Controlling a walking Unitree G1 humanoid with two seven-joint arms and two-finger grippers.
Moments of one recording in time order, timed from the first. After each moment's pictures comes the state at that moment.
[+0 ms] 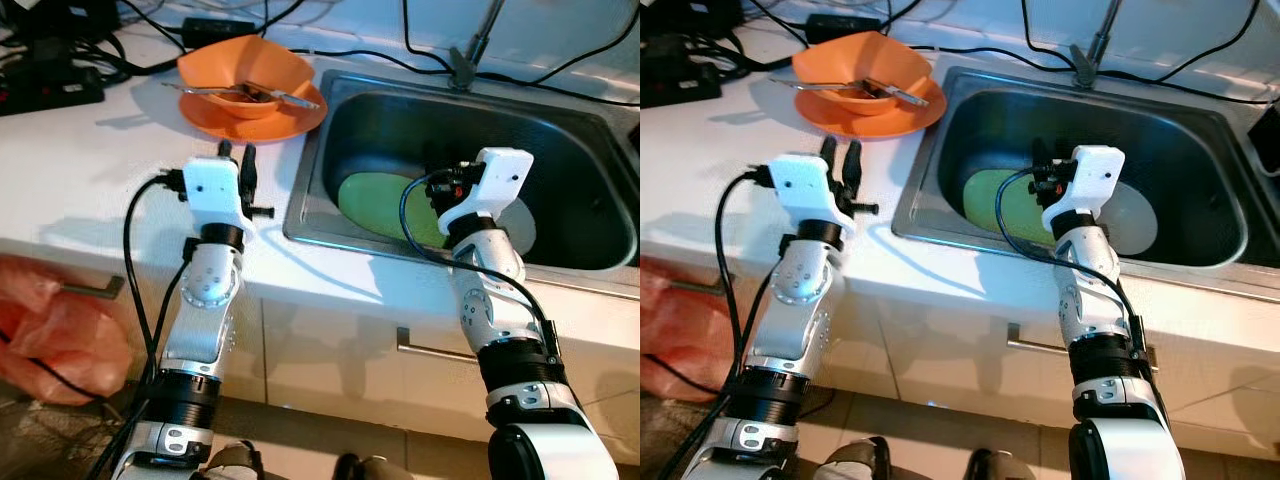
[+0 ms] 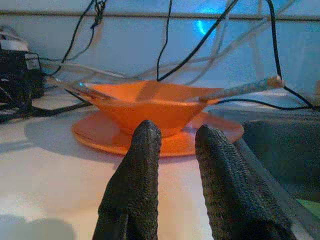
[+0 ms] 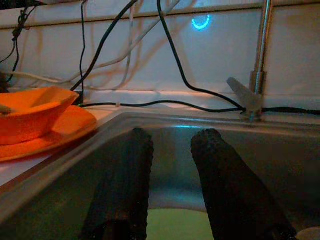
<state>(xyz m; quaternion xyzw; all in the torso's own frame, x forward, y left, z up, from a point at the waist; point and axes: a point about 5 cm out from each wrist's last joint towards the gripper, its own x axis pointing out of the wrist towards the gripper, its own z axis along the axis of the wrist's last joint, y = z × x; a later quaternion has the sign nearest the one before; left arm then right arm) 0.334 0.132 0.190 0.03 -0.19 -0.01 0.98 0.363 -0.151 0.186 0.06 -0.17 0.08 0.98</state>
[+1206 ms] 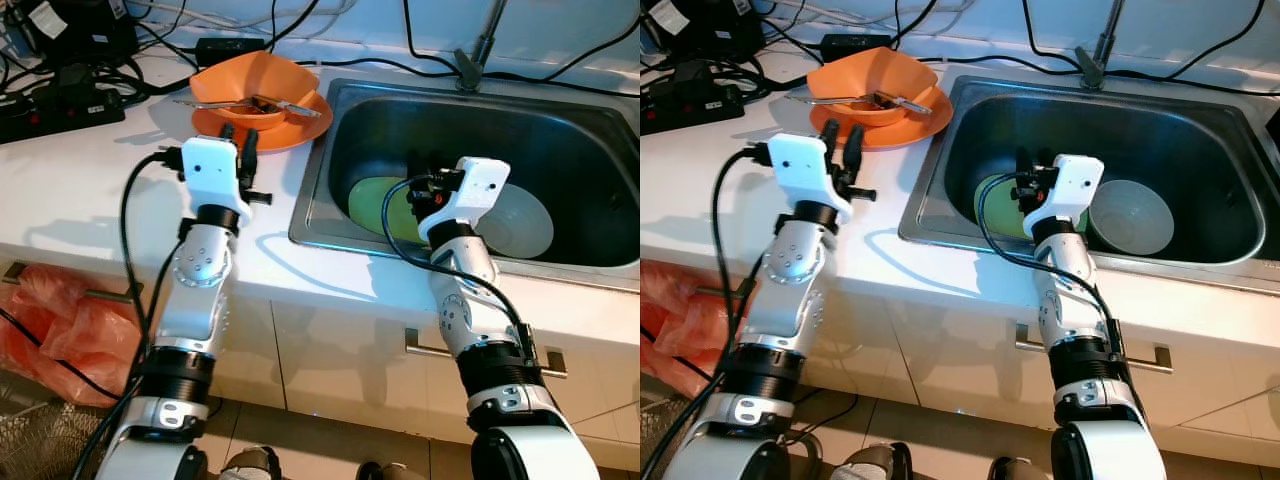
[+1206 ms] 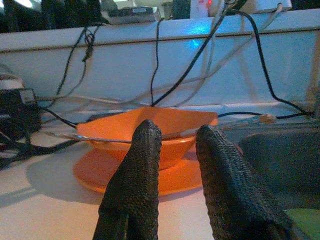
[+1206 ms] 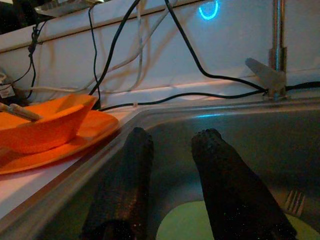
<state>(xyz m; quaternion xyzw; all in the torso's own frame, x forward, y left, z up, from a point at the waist) 0.348 0.132 0.204 0.03 -0.19 -0.05 0.98 0.361 -0.130 0.173 0.10 -0.15 0.07 0.98</state>
